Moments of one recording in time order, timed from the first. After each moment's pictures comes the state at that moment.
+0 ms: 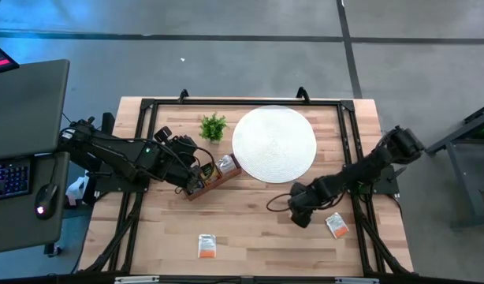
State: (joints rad) left arm -0.35 1.35 1.36 -1.43 -0.85 -0.87; right arm 0.44 1.56 0.83 -0.73 0.01 1.07
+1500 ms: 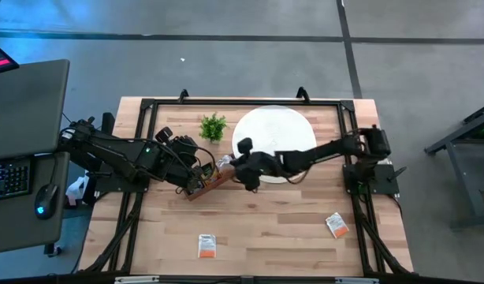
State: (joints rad) left arm -0.35 1.35 1.36 -1.41 -0.85 -0.87; right arm 0.07 1.84 1.11 0.24 0.34 -0.68
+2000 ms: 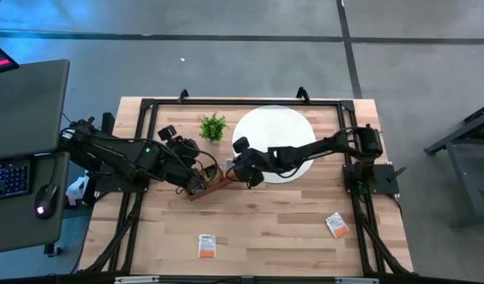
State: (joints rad) left arm -0.35 1.35 1.36 -1.40 -0.87 -0.66; right arm 0.01 1.91 1.20 0.02 0.31 -0.81
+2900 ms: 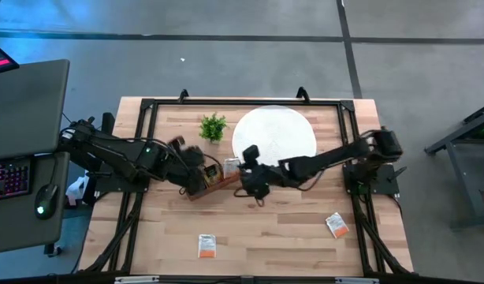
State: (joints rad) left arm -0.35 1.35 1.36 -1.23 -0.59 -0.65; right arm 0.18 1.76 1.20 -0.09 0.48 -0.63
